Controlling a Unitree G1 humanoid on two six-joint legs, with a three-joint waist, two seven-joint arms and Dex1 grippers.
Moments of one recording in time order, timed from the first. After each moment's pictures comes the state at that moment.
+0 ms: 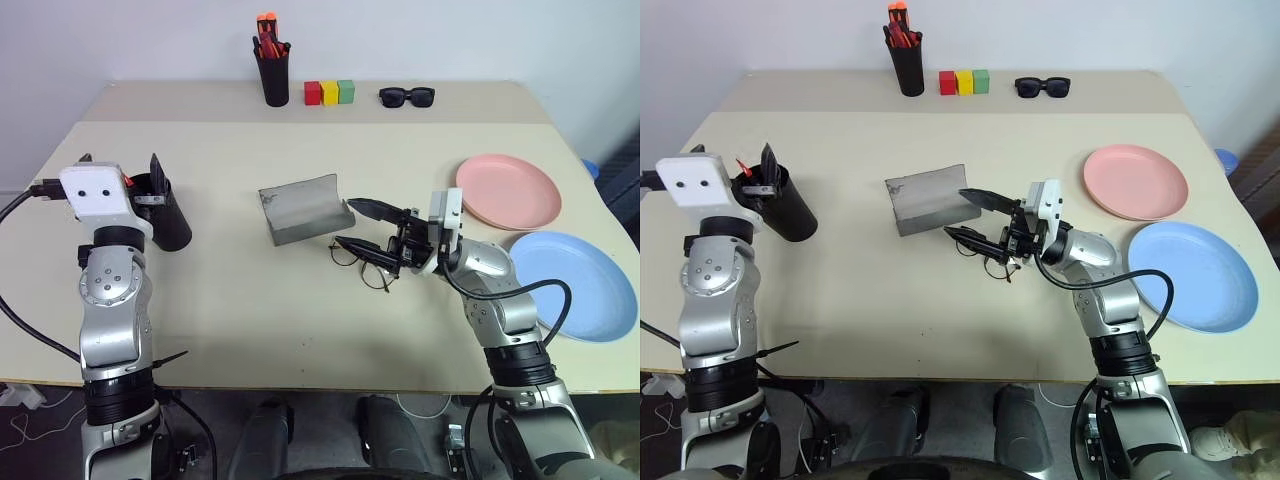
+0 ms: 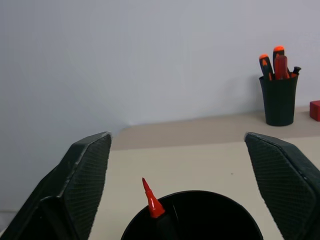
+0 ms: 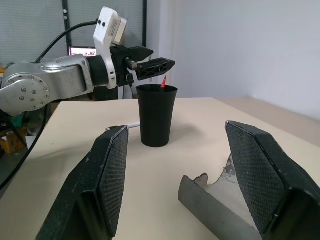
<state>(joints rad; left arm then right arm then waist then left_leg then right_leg) -0.31 0.32 0.33 -0.26 -0.05 0.24 0.01 -0.43 -0.36 0.04 -0.02 0.51 0.08 1.06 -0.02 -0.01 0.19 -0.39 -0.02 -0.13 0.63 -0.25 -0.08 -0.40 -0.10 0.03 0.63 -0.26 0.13</state>
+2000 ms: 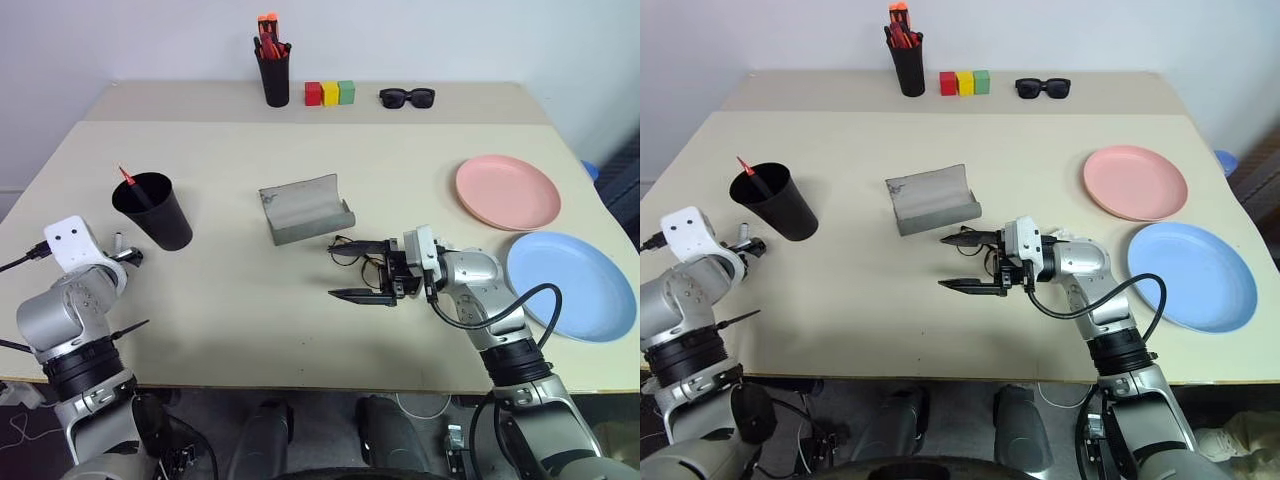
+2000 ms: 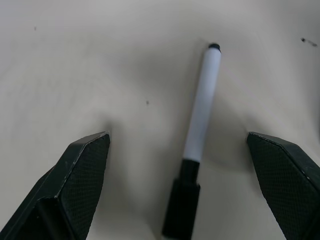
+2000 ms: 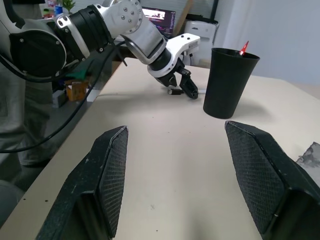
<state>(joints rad) -0.47 0.40 0.64 -0.02 -0.22 1.16 0.13 -0.43 -0.40 0.14 0.08 0.43 -0.05 1.32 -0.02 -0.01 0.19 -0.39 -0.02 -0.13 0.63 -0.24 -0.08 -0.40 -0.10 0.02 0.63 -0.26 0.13</state>
